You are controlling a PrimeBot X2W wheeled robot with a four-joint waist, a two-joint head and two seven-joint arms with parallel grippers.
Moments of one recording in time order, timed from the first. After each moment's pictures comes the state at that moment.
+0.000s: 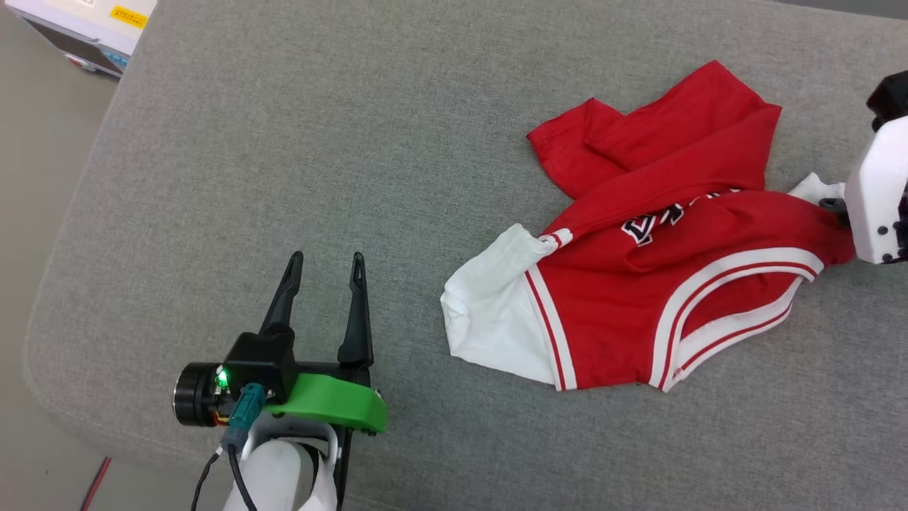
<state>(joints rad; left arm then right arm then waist) -0.14 0.05 -0.19 0.07 -0.15 0.08 -0.26 -0.88 -0.68 0.65 0.58 0.77 0.13 0.78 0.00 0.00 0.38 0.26</state>
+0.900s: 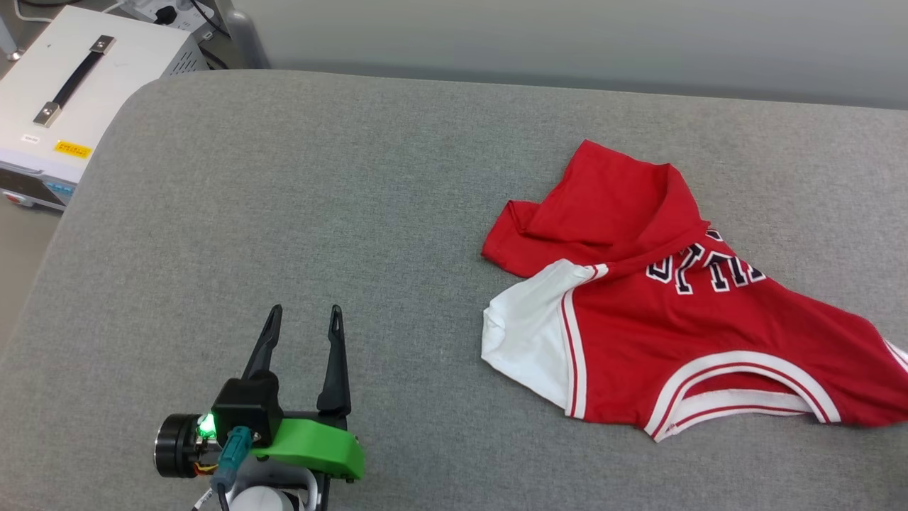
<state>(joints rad) -0.03 0.05 -0.12 0.08 -0.10 0.05 -0.26 -0.05 -0.86 0.19 0.34 1.05 0.13 0.25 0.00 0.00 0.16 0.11</state>
